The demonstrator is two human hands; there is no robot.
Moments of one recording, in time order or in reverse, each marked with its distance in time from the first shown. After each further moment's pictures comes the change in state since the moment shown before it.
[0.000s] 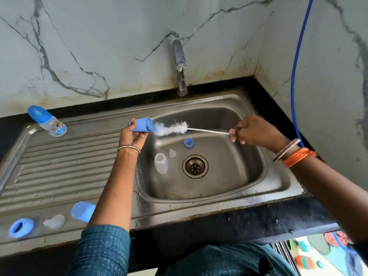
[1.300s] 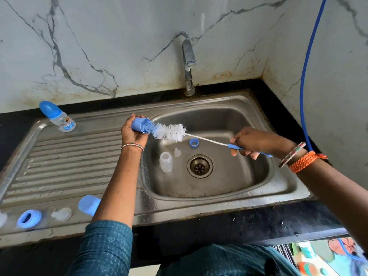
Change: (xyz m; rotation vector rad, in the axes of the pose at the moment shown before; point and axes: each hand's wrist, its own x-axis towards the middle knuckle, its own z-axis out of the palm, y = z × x) left_hand -0.010 0.012 0.000 -0.229 -0.048 0.106; right_hand -0.003 -0.013 0.012 0.172 -0.409 0.054
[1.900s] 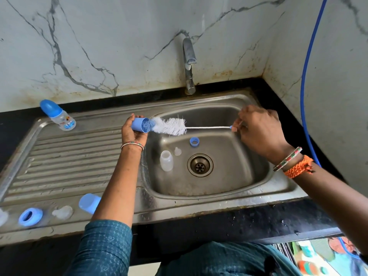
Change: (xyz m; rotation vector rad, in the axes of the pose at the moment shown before) left_hand -0.001 0.002 -0.003 0.013 0.055 -0.001; right_hand -0.013 -0.007 0.007 -0.522 0.751 -0.249
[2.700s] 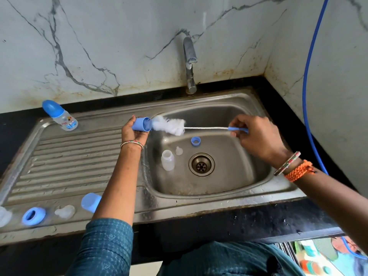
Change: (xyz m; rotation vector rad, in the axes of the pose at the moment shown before) left_hand 0.005 0.002 -0.003 0.091 0.058 -0.063; right_hand -0.009 0.004 0.012 0.193 -0.014 0.029
